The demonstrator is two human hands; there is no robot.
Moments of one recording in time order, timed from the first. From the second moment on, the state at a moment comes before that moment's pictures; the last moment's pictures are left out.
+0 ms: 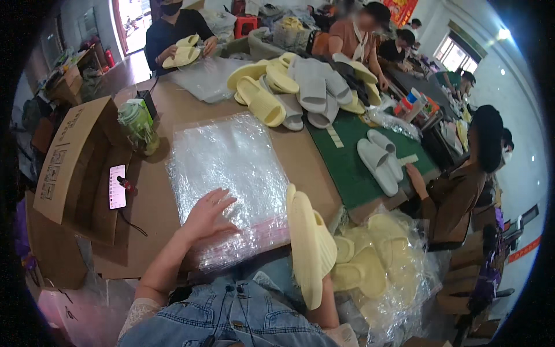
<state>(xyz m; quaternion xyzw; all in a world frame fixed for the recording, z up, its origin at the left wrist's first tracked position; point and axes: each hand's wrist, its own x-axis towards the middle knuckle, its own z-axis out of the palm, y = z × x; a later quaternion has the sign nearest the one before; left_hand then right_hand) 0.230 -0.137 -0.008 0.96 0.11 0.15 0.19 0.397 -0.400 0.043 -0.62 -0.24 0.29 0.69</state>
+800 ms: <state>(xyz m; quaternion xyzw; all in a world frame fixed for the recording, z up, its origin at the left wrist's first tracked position) 0.224 -0.169 -0.015 0.97 0.16 0.11 0.15 0.375 -0.413 0.044 -0.67 -0.23 0.29 0.64</state>
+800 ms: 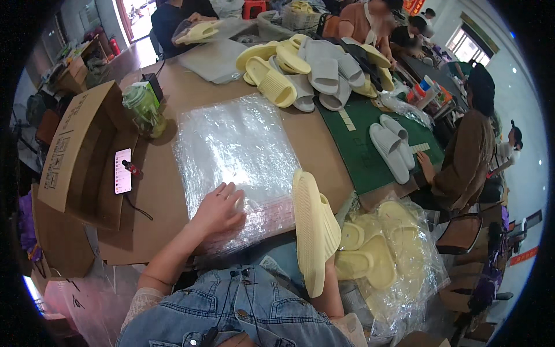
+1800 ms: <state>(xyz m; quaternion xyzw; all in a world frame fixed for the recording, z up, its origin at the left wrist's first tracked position) 0.259 -0.155 0.005 0.79 0.25 0.17 0.54 0.383 -0.390 0.021 -0.83 -0.41 0.18 0.35</state>
